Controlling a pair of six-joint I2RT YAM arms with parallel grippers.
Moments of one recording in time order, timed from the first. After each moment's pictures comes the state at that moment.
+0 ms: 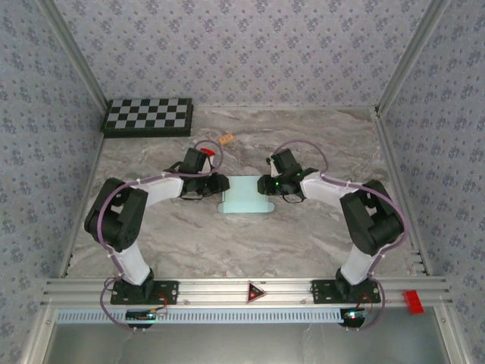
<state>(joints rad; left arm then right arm) -0.47 1.74 0.94 -0.13 0.39 -0.66 0.53 1.72 0.98 -0.21 -0.17 0.42</state>
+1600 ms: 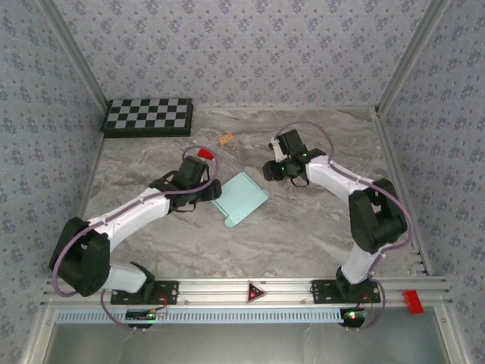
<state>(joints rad) -0.59 1.38 0.89 -0.41 -0.05 -0.59 0.46 1.69 1.17 -0.46 -0.11 0.18</state>
